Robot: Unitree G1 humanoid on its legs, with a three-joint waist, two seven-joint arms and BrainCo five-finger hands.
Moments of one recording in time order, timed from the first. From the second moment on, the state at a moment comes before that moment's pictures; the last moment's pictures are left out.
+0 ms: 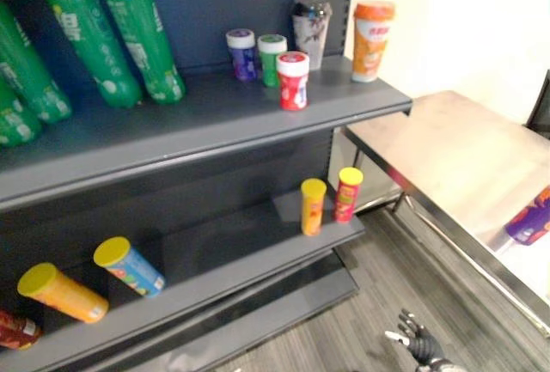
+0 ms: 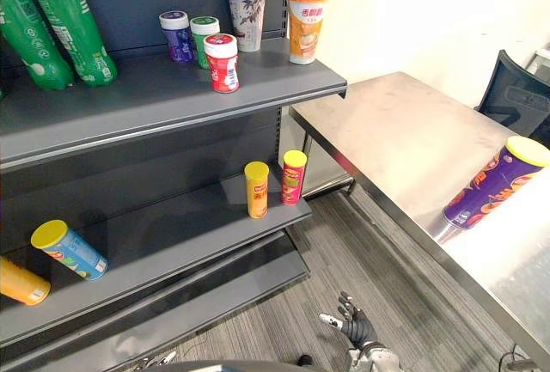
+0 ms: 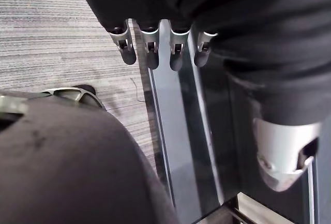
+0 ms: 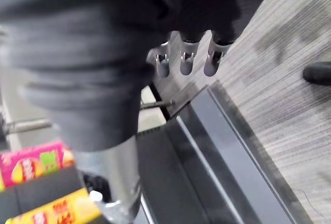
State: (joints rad) left arm 0.30 0.14 0.04 1.00 -0.23 -0.16 -0.02; right arm 0.26 -0.15 -0.04 0.73 0.33 -0.17 0.16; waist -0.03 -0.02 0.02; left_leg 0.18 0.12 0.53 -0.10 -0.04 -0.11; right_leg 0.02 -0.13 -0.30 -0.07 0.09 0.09
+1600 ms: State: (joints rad) left arm 0.24 0.11 0.07 1.09 -0.33 -0.19 0.04; right arm 0.22 -0.09 -0.17 1.11 0.33 -0.21 -0.01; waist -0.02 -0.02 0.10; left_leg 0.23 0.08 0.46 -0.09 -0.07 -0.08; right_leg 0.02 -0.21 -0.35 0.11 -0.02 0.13
